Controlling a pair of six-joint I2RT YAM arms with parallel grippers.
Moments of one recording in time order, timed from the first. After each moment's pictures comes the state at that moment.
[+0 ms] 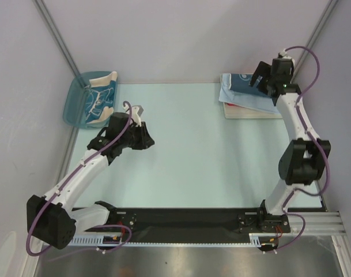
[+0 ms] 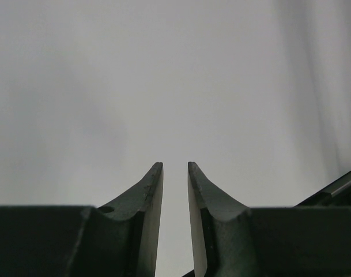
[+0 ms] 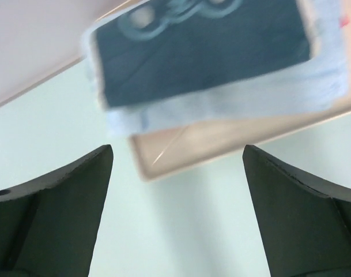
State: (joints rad) left arm -0.38 1.13 0.89 -0.46 0.22 -0.37; right arm -0.05 1.85 1.77 -0.47 0.11 0.38
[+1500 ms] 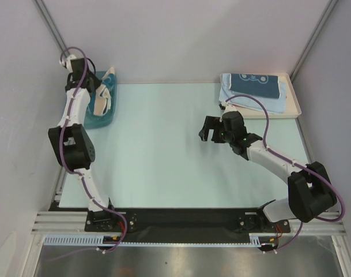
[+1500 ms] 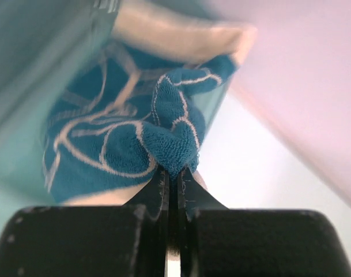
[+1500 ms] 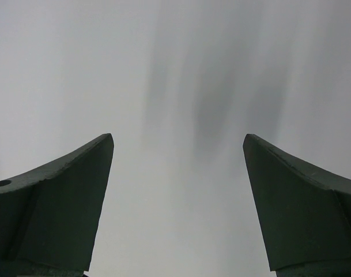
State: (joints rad) left arm 0.16 2.01 1.84 -0.42 -0.15 -0.58; right arm 0.49 1.41 0.88 -0.06 0.01 0.48
